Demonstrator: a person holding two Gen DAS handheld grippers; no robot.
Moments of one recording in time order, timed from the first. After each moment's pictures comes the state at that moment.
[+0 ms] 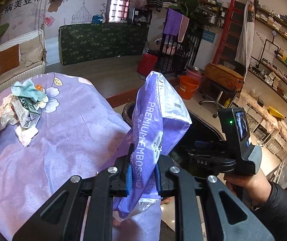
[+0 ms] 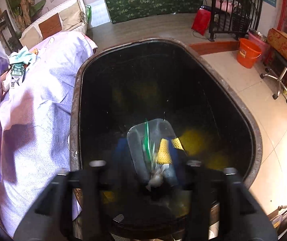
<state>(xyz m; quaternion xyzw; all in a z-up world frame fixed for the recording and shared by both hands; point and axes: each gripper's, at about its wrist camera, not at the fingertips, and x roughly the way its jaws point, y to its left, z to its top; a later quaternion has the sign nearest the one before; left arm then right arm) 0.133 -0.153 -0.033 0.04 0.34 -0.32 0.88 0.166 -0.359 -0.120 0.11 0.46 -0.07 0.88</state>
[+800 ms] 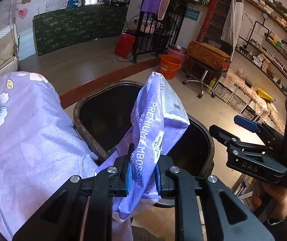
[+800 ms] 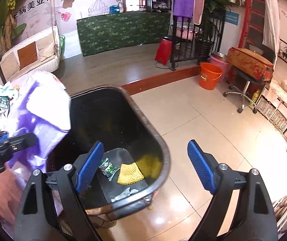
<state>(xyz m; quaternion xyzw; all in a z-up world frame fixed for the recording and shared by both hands) 0.167 -0.260 -0.057 0.08 0.40 -0.38 0.83 0.110 -0.402 -0.059 0.08 0.36 -0.19 0.91</state>
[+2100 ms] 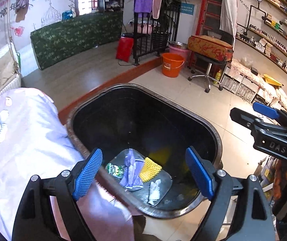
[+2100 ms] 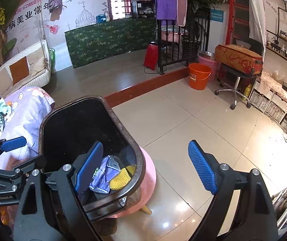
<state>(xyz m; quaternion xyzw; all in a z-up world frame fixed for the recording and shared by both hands) 0.149 -0.288 -0.060 0.14 0.37 -0.36 0.85 0.093 -0.433 -0.053 0.11 0.34 -0.22 0.91</state>
